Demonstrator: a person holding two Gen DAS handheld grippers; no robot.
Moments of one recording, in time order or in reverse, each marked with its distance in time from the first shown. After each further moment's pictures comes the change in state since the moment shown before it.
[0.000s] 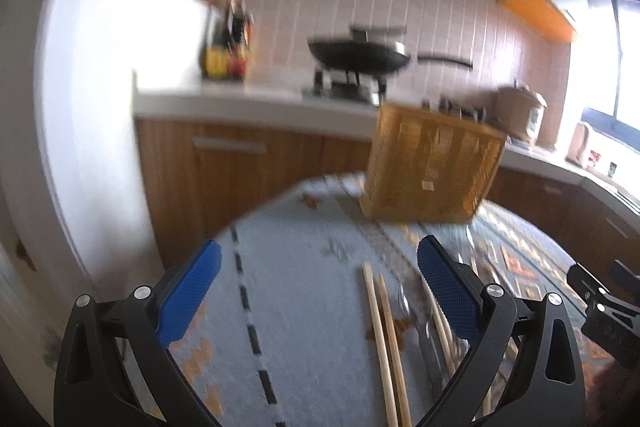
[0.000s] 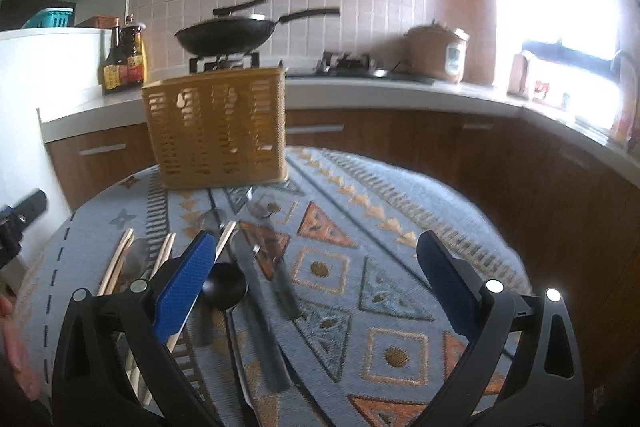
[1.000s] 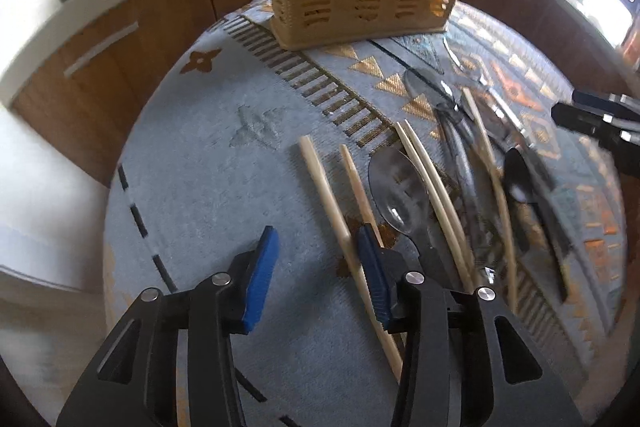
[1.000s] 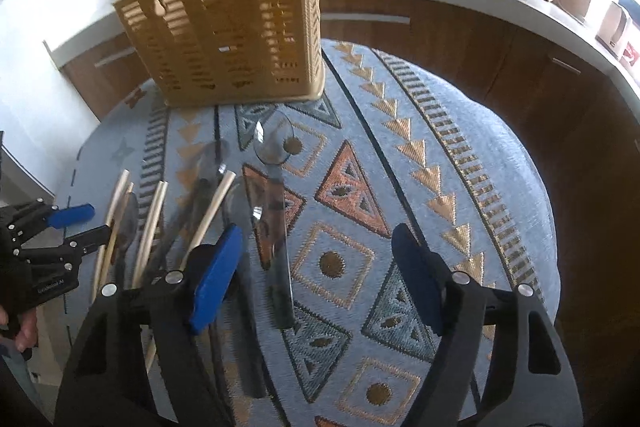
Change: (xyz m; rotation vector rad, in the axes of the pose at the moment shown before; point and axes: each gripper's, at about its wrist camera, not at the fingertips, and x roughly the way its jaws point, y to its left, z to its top) left arm 0.112 -0.046 -0.011 0.394 0.681 -0.107; right arm 0.100 -0.004 0.051 -0.132 0.534 0.184
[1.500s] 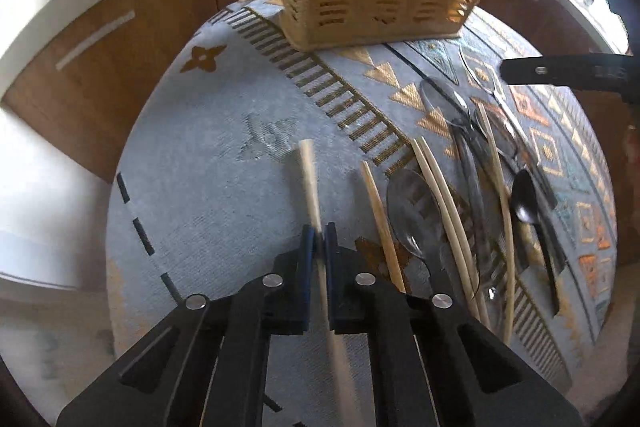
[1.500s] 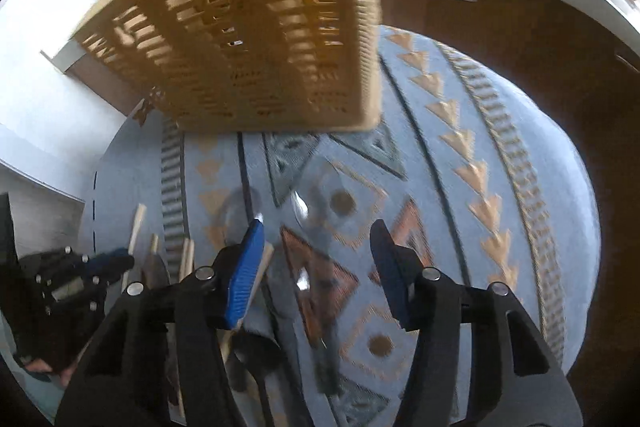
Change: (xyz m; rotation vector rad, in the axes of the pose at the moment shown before) left arm -0.003 0.029 0.017 -0.085 0.058 -0.096; right arm 0.053 0.012 0.083 0.003 0.221 0.147
